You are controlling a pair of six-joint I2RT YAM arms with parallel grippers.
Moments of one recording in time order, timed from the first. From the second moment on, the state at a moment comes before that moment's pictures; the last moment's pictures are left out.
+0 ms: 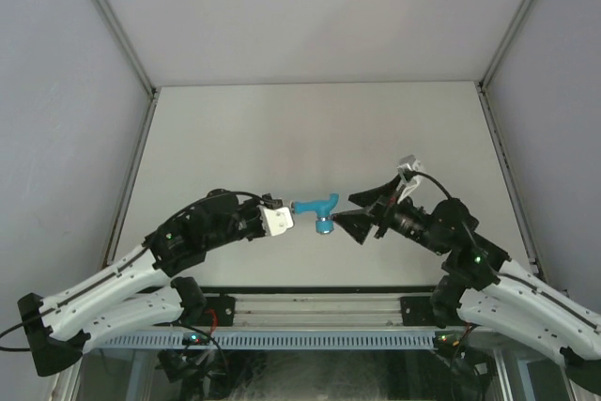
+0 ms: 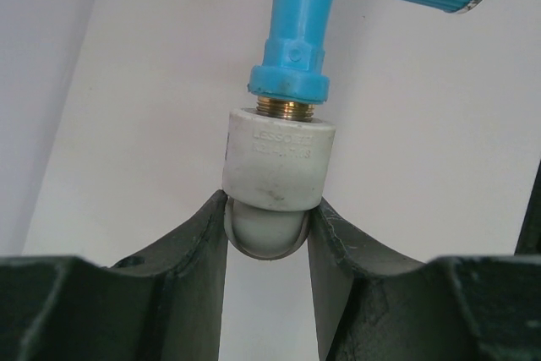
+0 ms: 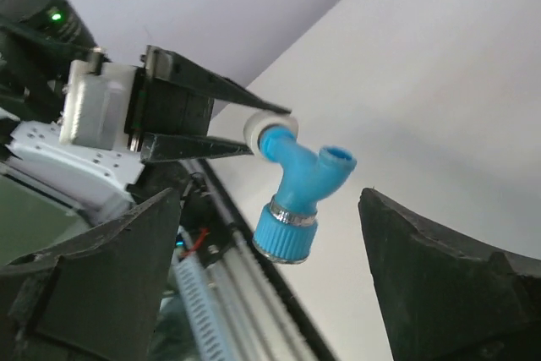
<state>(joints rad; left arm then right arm) -0.94 0.75 0.72 -0.38 0.03 0.56 0.90 0.60 0.59 -0.03 -0.11 0.61</state>
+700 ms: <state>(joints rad) -0.91 0.78 0.84 -0.61 0.22 0.52 1.24 0.52 0.48 -0.12 -0.01 -1.08</state>
